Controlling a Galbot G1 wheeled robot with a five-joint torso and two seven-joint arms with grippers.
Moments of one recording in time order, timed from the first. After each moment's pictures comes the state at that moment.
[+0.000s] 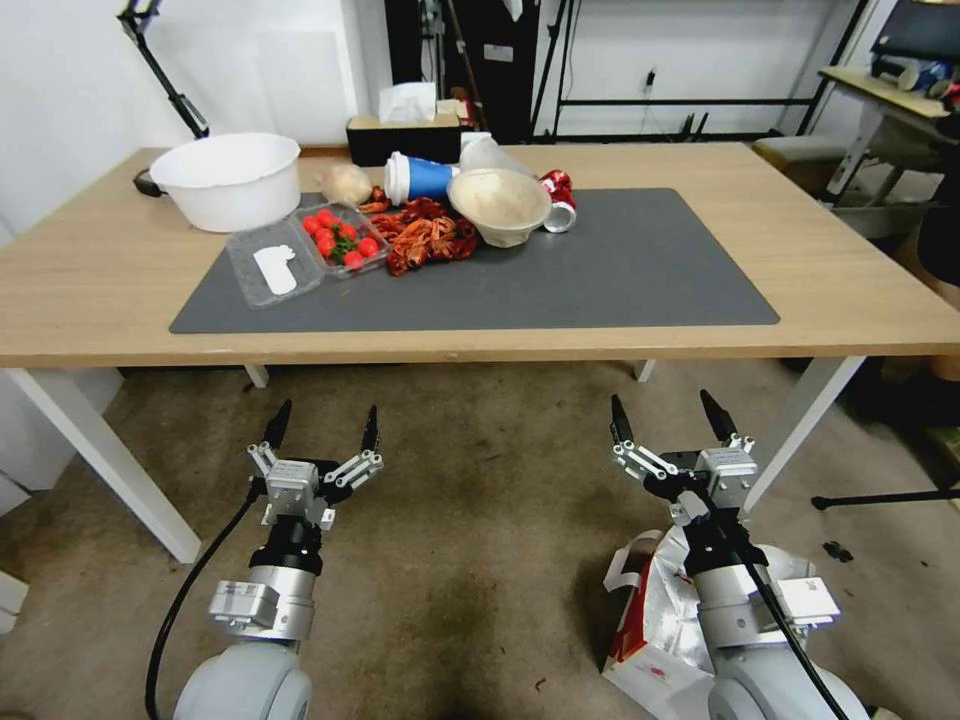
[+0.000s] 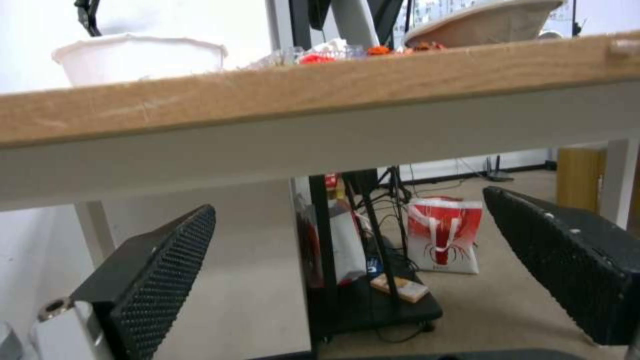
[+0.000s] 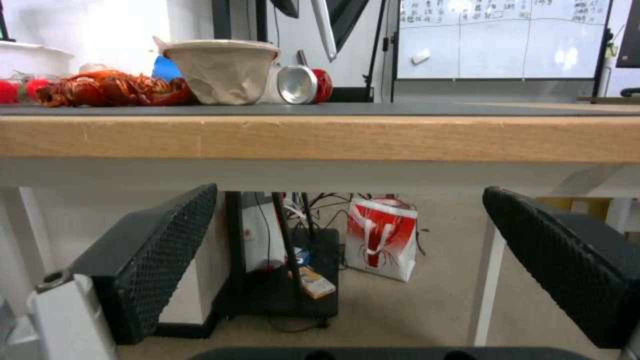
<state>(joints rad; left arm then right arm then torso) 1.68 -1.38 -0.47 -2.20 -0.07 -0.19 -0.08 -1.71 1.41 0.47 2.34 0.09 0.07 0.06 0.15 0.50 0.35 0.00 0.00</state>
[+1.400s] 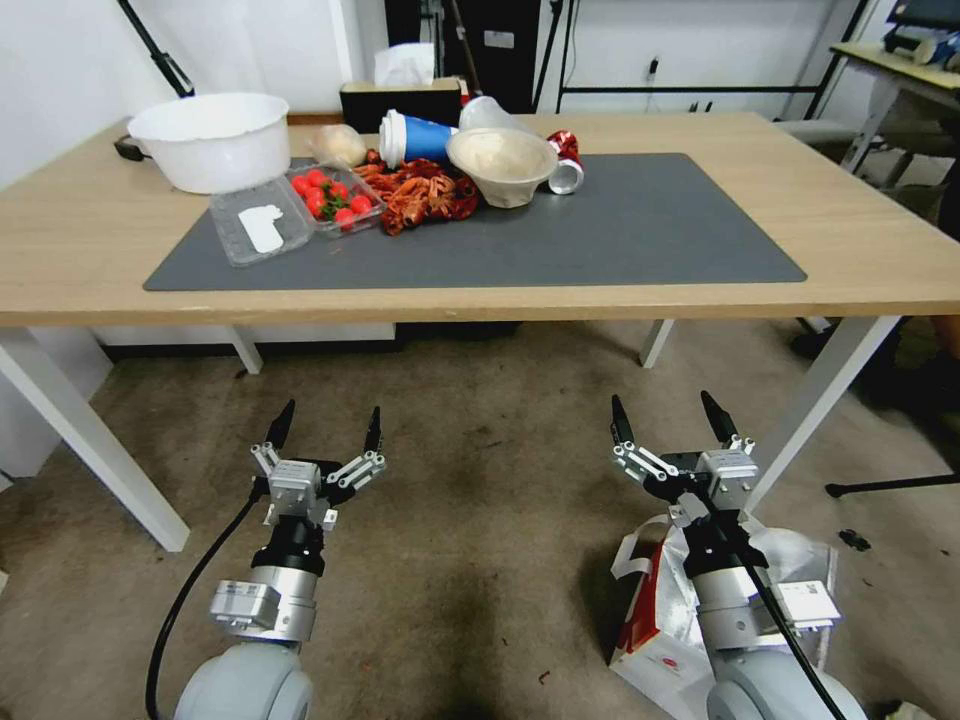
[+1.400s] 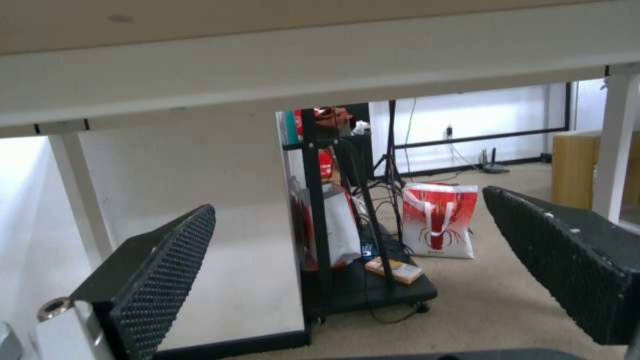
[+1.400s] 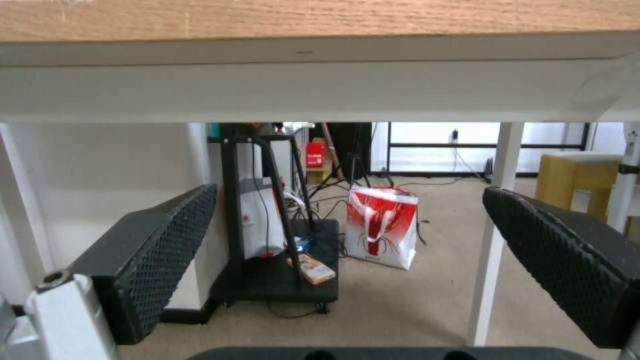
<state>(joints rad) 1.68 -1.39 -0.47 -2.21 -0.07 -0.19 -0.07 -1.72 1.41 0.47 2.34 0.09 0.08 0.05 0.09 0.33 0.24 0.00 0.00</state>
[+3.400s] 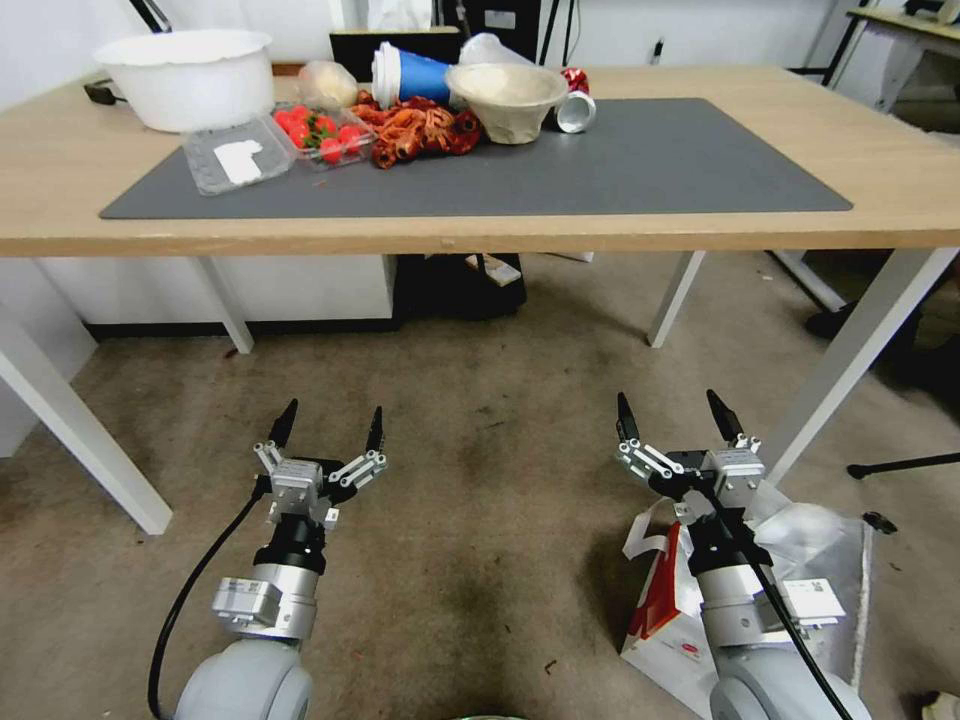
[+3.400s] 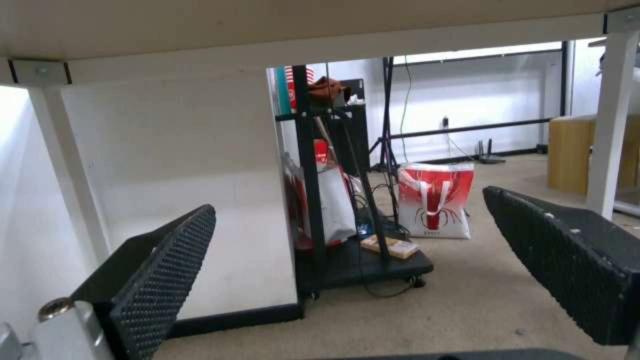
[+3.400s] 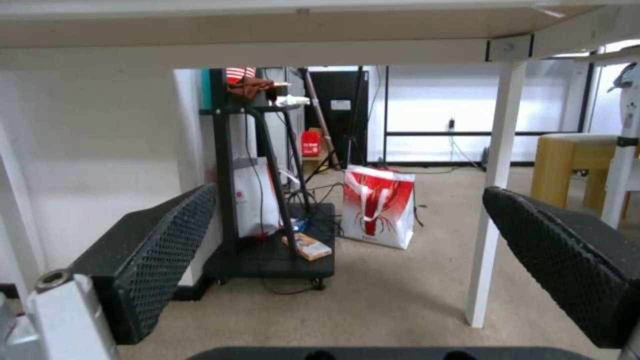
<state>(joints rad) 1.67 -1.39 -0.47 -2.20 -0.08 -0.19 -0.06 -1.71 1.42 0.48 2.34 0.10 0.08 0.05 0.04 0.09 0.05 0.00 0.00</state>
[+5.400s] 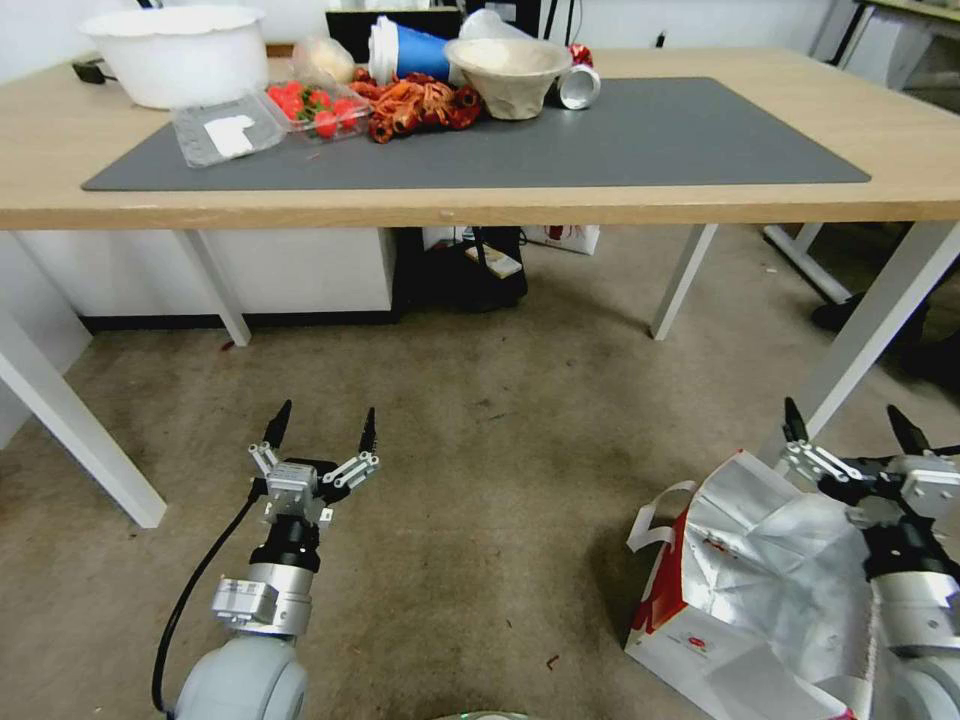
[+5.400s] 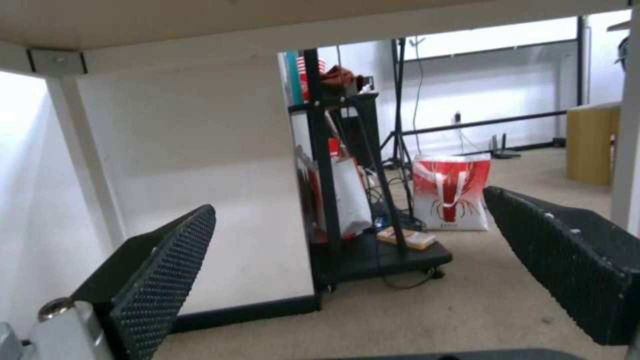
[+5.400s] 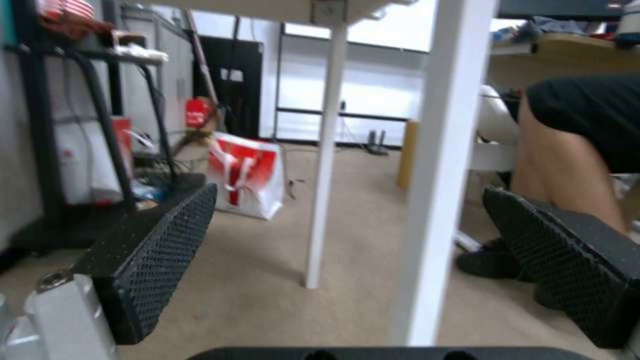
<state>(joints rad) 1.65 -1.35 -0.49 -2.14 -0.09 -0.25 -0.08 -1.72 1.34 1.01 2.16 0.37 0.10 -0.08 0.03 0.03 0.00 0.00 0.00</state>
